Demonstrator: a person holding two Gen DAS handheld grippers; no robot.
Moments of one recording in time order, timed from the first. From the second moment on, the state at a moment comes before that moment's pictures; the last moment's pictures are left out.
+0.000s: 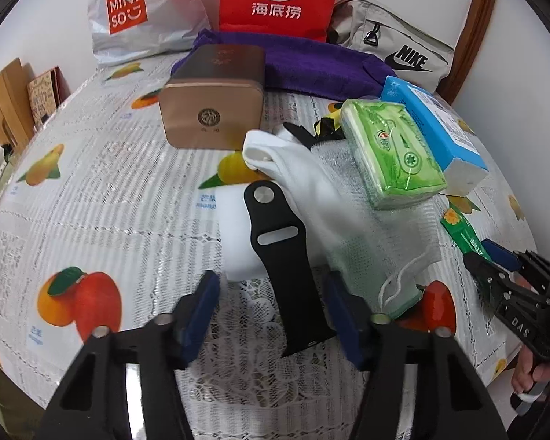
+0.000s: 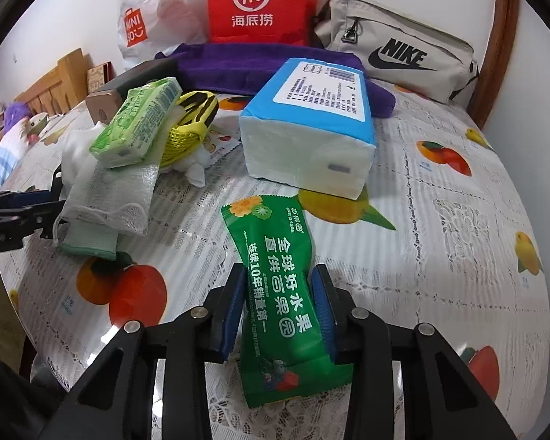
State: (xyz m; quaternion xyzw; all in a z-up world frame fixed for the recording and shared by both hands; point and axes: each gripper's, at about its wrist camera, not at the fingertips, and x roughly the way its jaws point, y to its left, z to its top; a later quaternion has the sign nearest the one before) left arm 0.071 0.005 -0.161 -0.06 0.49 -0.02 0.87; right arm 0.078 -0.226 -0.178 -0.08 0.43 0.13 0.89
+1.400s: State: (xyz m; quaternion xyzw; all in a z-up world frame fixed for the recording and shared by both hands) left arm 0.056 0.077 -0.135 -0.07 0.43 -0.04 0.90; right arm 0.071 -0.242 -0.158 -0.05 0.42 0.10 0.90
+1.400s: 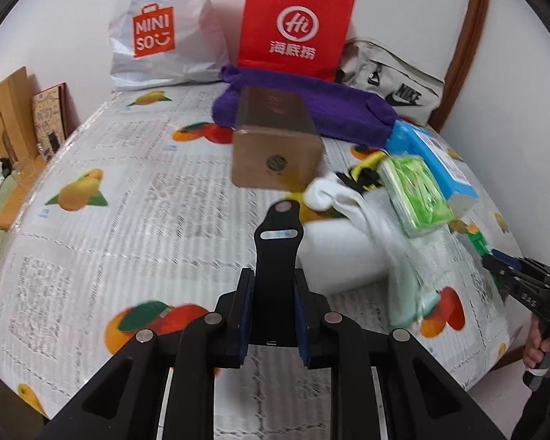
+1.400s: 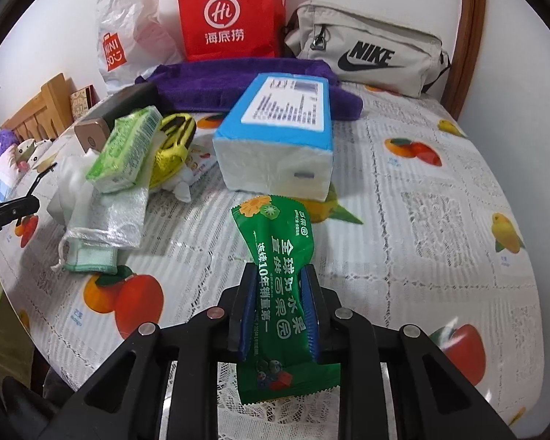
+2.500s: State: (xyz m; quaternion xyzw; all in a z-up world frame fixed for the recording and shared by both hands) left arm 0.213 0.090 -0.062 -0.07 0.42 -0.01 0.91; right arm 0.229 -0.219 -0.065 -0.05 0.37 0.13 0.92
